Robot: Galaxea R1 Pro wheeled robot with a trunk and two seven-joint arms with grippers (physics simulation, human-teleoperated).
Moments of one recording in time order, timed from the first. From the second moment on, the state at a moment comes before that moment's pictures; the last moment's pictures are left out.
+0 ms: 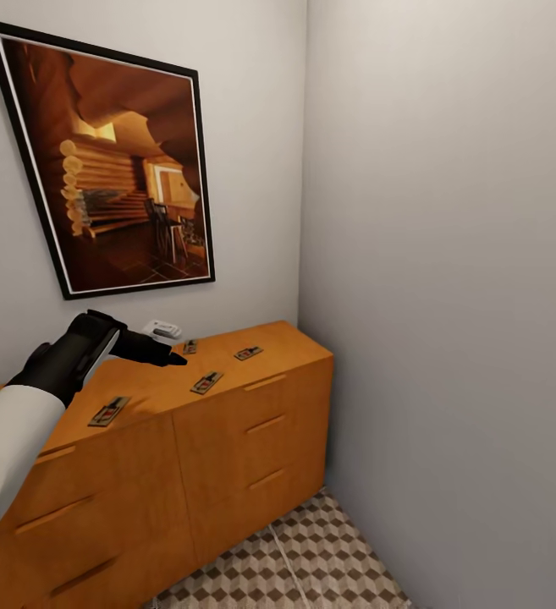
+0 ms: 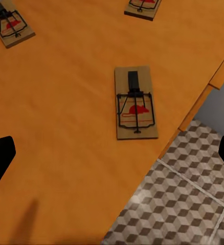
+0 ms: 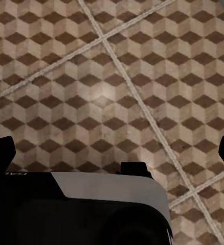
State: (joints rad) left arm -1.14 0.32 -0.33 -0.79 -0.04 0.91 -0.69; right arm -0.01 0.02 0.00 -0.15 0.00 -0.35 0.00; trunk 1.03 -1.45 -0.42
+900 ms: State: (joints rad) left arm -1.14 0.29 -0.33 -0.79 0.00 0.92 -0.70; right arm -0.01 0.02 0.00 -0.13 0.00 -0.35 0.00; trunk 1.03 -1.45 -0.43
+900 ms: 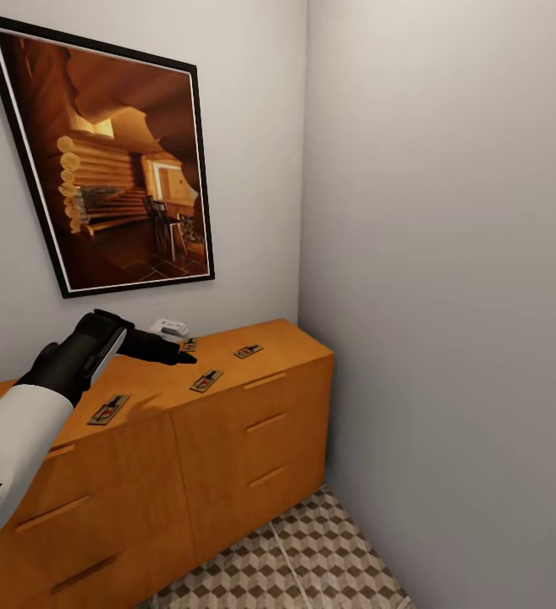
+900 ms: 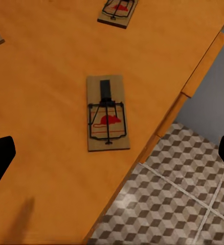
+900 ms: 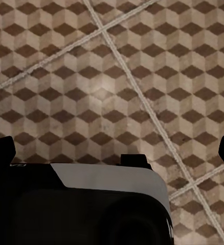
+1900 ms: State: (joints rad) left arm -1.14 0.26 -0.33 -0.79 0.01 0.92 -0.70; right arm -0.01 0.02 0.00 -0.13 0.00 -0.35 0.00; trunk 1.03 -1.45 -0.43
